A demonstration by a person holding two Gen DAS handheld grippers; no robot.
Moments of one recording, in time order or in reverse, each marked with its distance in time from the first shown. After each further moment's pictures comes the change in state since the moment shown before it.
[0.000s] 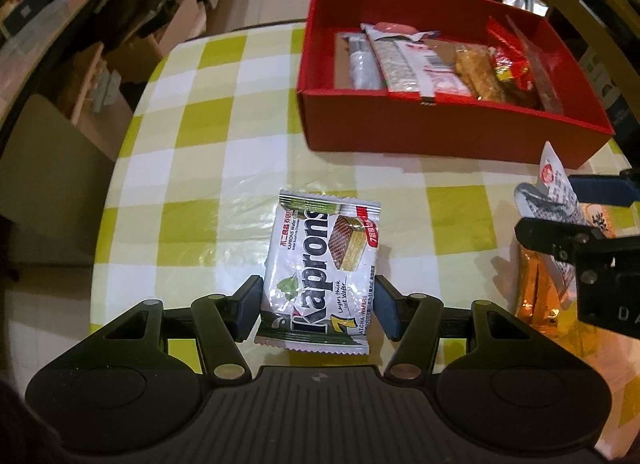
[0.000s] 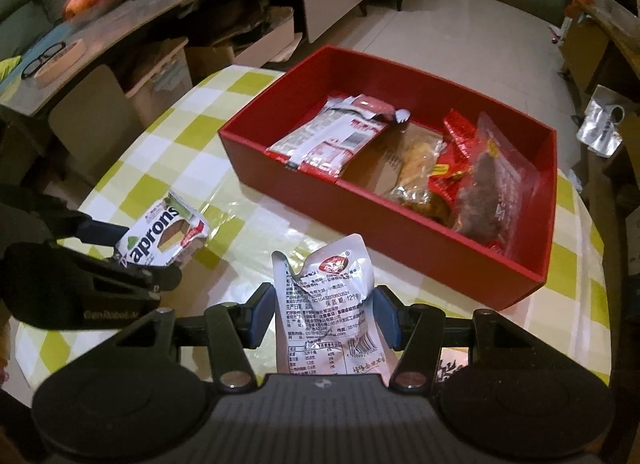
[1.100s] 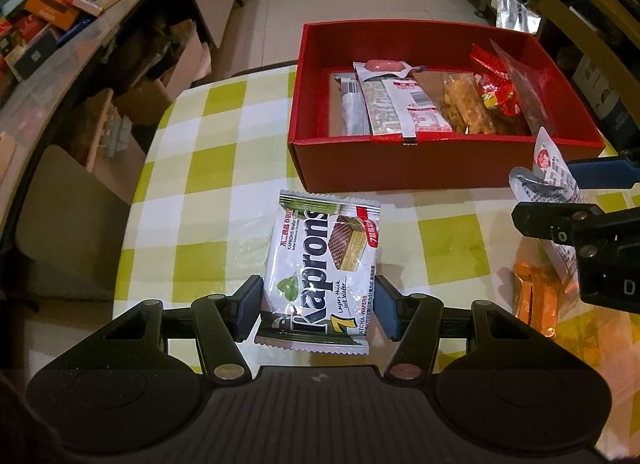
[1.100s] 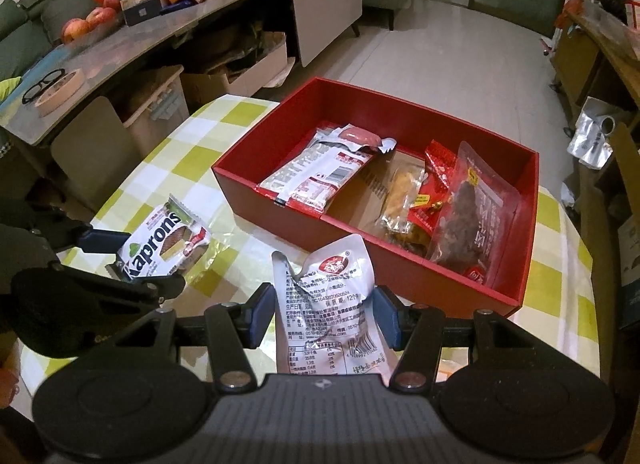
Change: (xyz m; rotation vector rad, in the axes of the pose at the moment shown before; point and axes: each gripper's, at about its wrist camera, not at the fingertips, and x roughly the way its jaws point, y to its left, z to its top) left arm -0.017 -0.014 0.003 0.042 -0.093 0.058; right arm -0.019 -0.007 0.007 0.017 -0.061 -0.007
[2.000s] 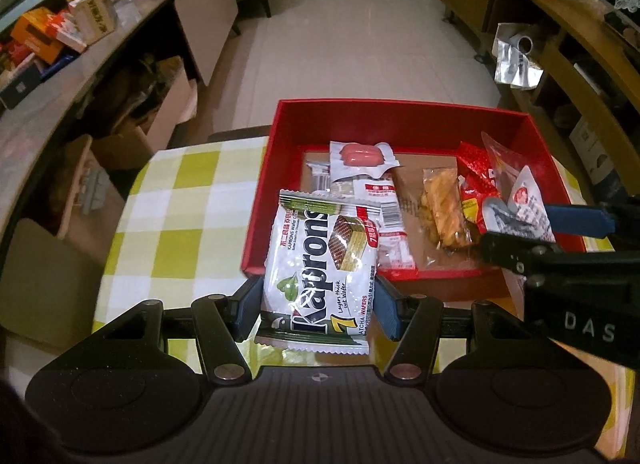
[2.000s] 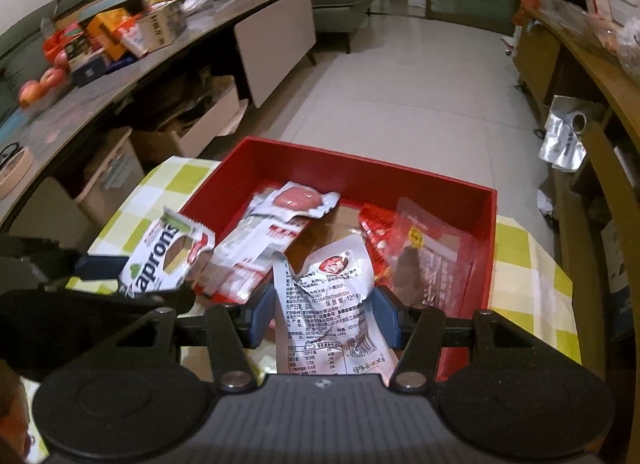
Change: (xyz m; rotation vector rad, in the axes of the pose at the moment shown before) left arm 0.007 -0.025 0.077 -0.066 -0.068 -0.036; right arm 0.018 -0.054 0.048 0.130 -0.081 -0.046
